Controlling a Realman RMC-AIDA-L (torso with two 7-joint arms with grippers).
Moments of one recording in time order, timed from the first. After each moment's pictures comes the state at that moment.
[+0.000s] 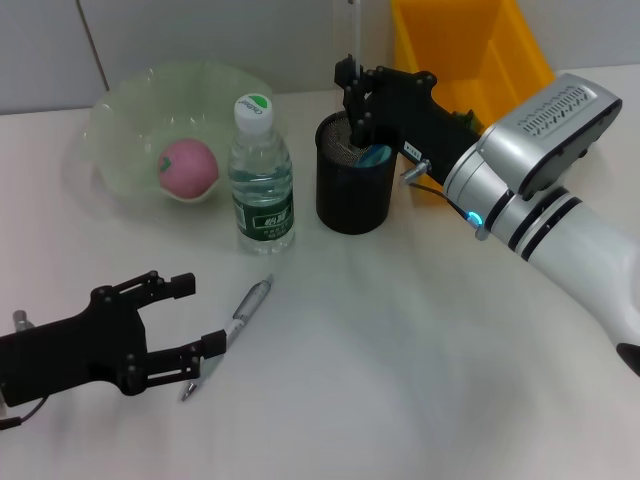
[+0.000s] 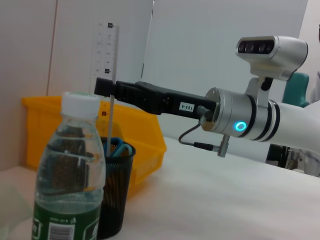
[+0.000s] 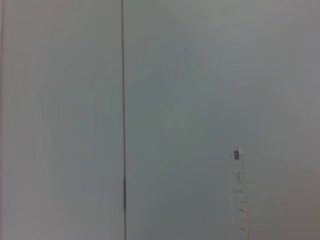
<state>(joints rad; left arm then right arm) -0.54 -2.06 0.13 0.41 2.42 1.73 -0.97 0.80 2.09 -0.14 0.18 -1.55 -1.14 0.29</state>
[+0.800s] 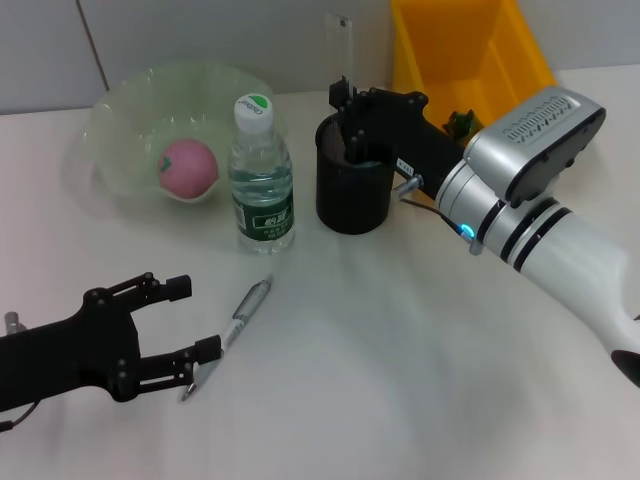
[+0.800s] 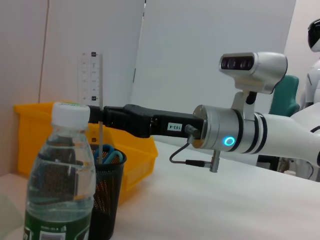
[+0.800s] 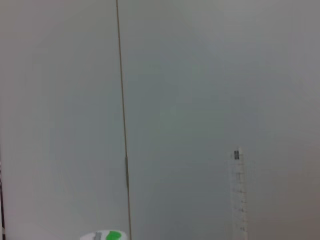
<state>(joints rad) -0.53 -2.07 0.14 0.44 2.42 1.77 -0.97 0.80 2.09 -0.14 0.21 -1.56 -1.08 0.29</state>
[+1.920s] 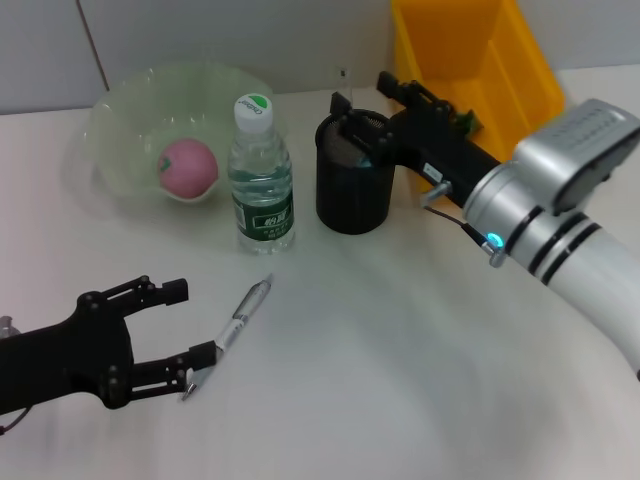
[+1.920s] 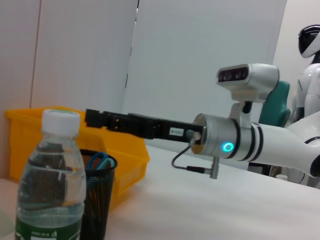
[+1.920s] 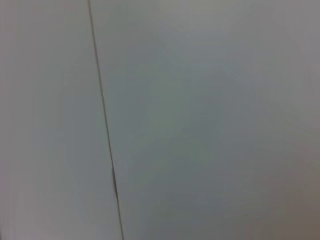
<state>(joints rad) -0.53 -2.07 0.14 0.45 2.42 1.82 -0.97 0.75 2.09 -0.15 0.19 -1.56 -1.15 0.39</state>
